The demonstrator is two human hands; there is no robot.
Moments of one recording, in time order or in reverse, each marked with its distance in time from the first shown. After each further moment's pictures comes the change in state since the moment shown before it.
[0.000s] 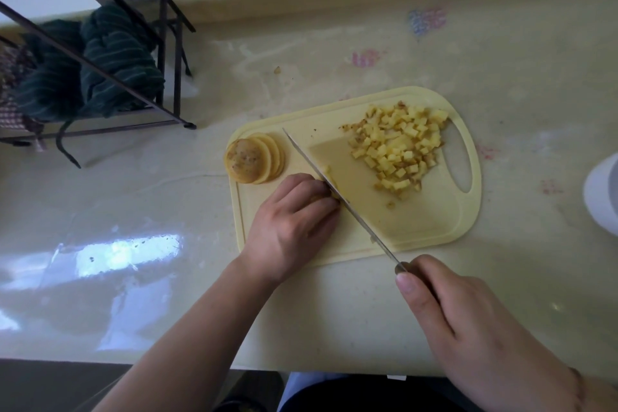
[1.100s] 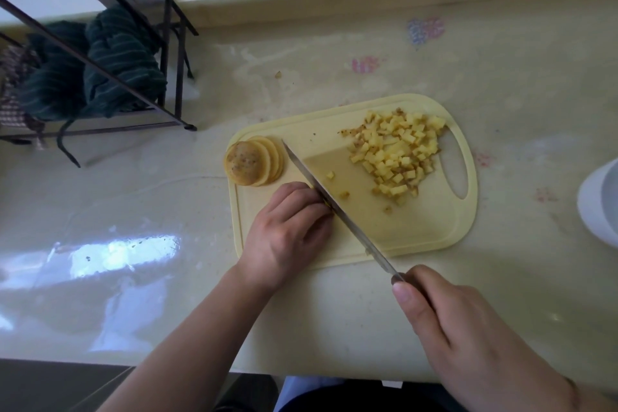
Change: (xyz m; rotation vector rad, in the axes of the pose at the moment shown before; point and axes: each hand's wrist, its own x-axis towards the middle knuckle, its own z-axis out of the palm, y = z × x) left_hand -0.005 0.003 0.003 -0.012 0.075 -0.033; right_hand -0.001 0.007 0.003 -0.042 -0.005 -0.040
